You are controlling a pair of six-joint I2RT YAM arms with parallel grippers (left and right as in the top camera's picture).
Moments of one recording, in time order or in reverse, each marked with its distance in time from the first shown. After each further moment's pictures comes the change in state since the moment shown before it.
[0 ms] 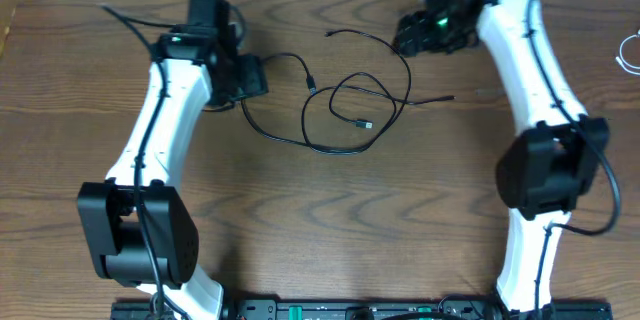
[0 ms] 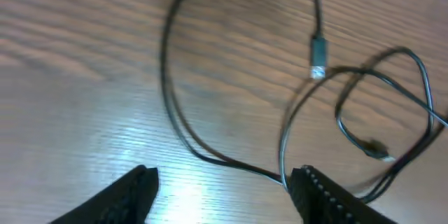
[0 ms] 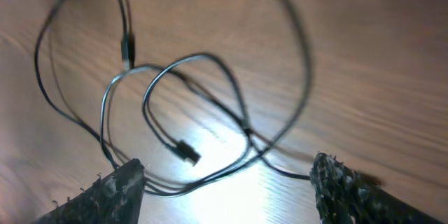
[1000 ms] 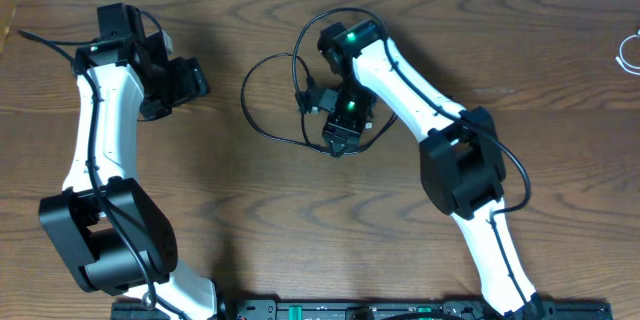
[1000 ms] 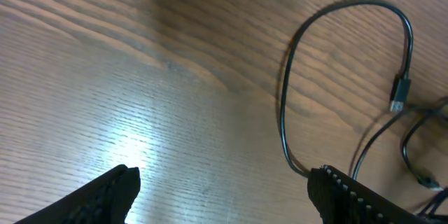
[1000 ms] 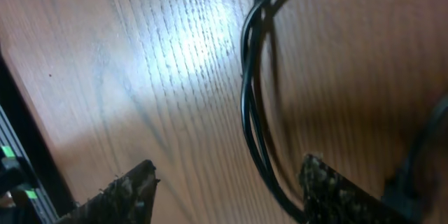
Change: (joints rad) left arm 0.293 0.000 0.000 -0.042 0.058 0.146; right arm 0.368 0.217 -0.001 -0.288 -0.031 -0.705
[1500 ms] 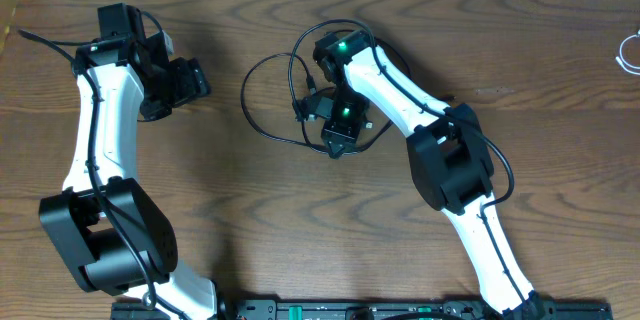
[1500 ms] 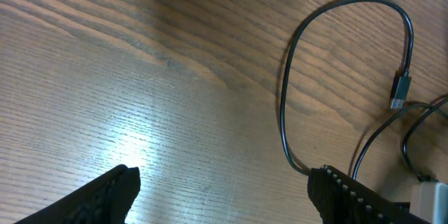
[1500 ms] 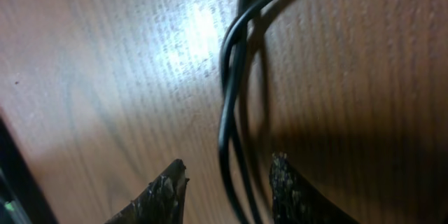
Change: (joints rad) left arm 0.000 0.000 0.000 -0.003 0.000 0.003; right arm 0.011 0.070 0.000 0.050 0.001 -0.001
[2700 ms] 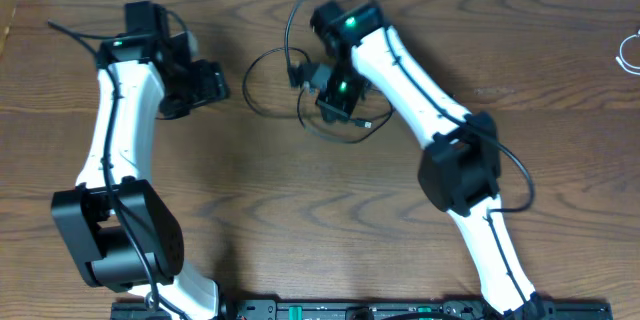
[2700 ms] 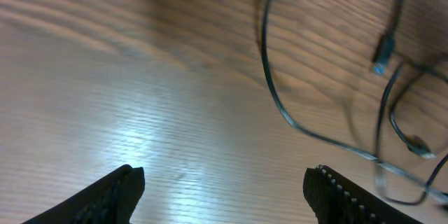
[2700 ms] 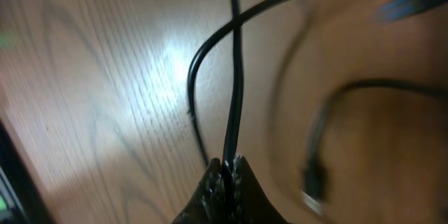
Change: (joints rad) left arm -0.111 0.000 0.000 -0.024 0.001 0.003; right arm -0.026 -0.067 0.248 -0.053 0.029 0.143
